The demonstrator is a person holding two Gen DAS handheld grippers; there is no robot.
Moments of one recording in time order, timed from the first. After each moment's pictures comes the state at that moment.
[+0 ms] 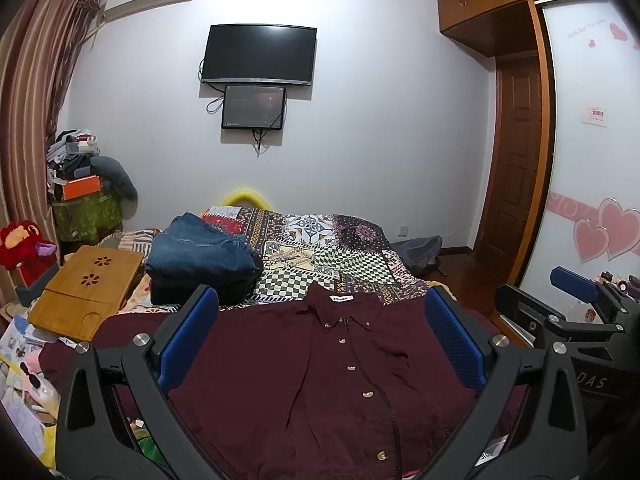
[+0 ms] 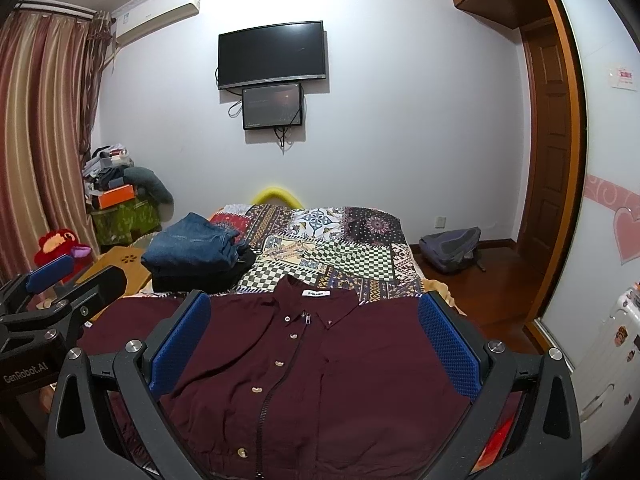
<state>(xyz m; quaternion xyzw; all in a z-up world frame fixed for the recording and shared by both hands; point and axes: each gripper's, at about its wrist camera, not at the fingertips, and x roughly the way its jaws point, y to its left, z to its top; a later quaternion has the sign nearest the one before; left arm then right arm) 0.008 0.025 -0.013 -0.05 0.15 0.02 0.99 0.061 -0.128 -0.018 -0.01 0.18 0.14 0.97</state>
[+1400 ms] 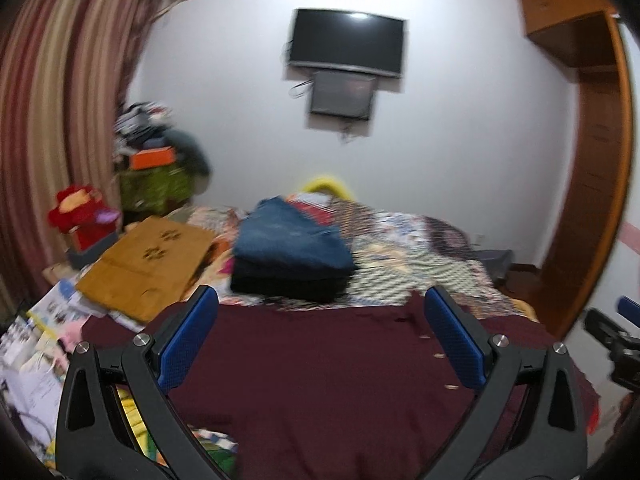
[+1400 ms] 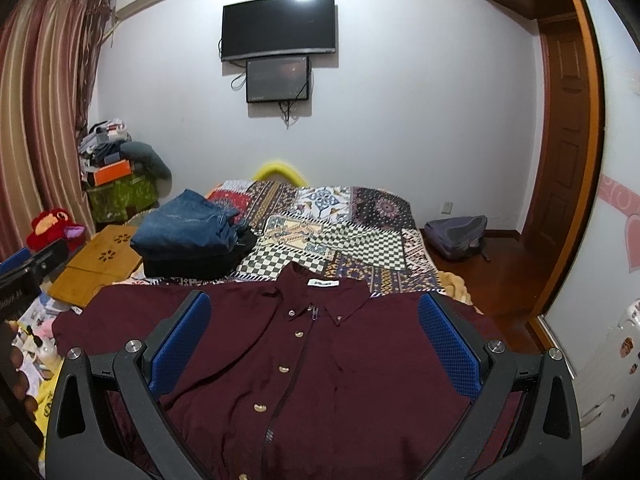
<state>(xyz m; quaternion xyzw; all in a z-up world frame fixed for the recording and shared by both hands) 0.046 0.136 -0.033 -0.09 0.18 0.17 0.96 0.112 -0.094 -0.034 -0.03 0.22 0.15 0.96</state>
